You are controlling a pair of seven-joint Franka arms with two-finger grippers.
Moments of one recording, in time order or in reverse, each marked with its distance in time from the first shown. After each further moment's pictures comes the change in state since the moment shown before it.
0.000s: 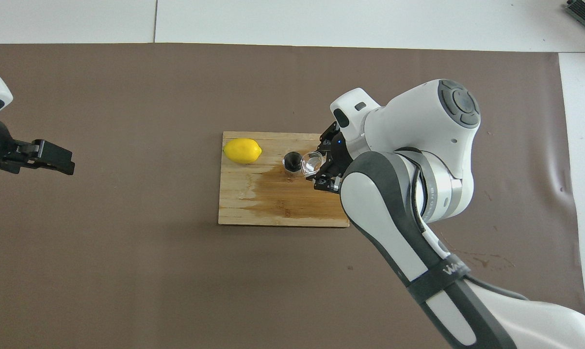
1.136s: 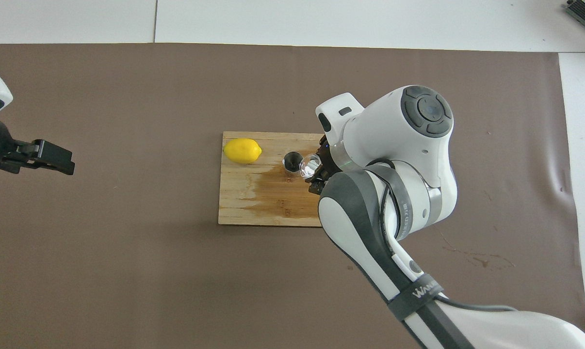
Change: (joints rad) left arm 0.000 0.000 0.000 0.000 0.000 0.000 0.000; right arm 0.045 0.003 0.000 0.017 -0.156 -0.003 0.184
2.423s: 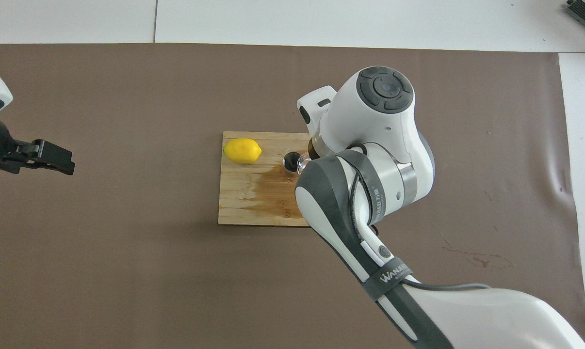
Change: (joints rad) left arm 0.000 0.000 0.000 0.000 0.000 0.000 0.000; right arm 0.017 0.129 -0.001 0.205 -0.117 -0.176 0.099
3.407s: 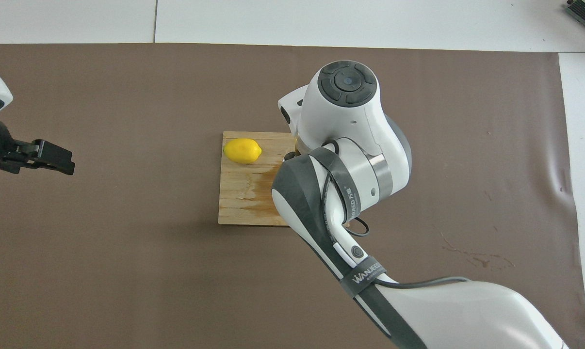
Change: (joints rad) left arm 0.000 0.000 0.000 0.000 0.000 0.000 0.000; right arm 0.035 0.073 0.000 0.126 -0.082 -0.098 0.043
